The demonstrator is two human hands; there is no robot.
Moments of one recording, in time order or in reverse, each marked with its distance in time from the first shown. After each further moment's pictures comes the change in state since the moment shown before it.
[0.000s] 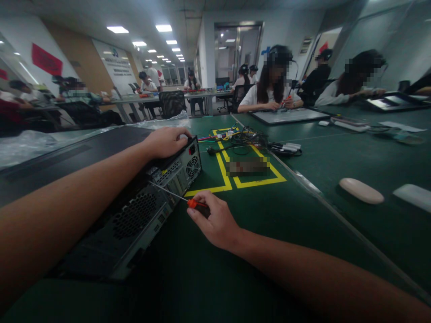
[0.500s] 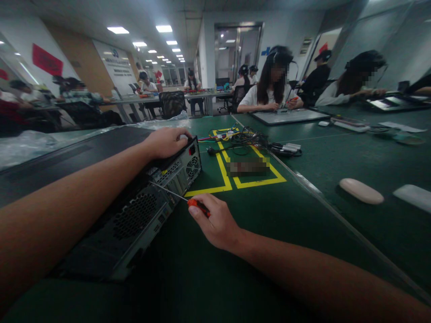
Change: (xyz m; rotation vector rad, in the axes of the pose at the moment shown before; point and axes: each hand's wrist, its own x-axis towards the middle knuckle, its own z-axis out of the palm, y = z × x) left_hand 0.001 -0.002 0.001 -0.012 -0.002 0.013; right_hand 0.000 0.002 -0.001 -0.049 -0.004 -0.087
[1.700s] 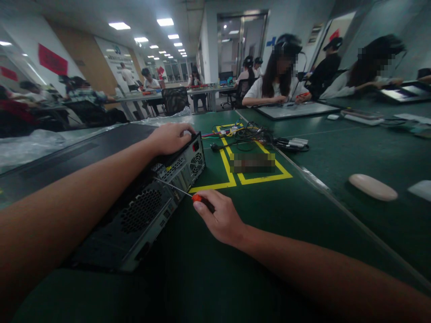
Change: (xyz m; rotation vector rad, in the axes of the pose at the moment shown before) left_hand 0.001 0.002 0.000 -0.019 0.007 -0.013; right_hand 0.000 0.002 0.001 0.018 0.017 -0.026
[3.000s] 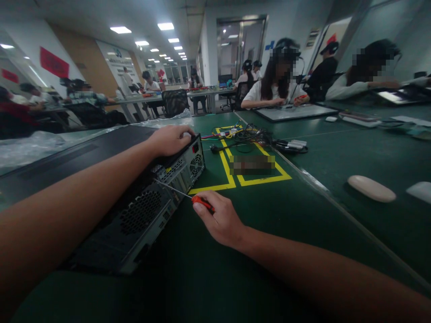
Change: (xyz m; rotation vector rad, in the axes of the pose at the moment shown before) left_hand -0.003 0.003 -0.002 -0.002 0.001 -0.005; right_hand 0.001 -0.003 -0.002 -0.011 -0.004 0.007
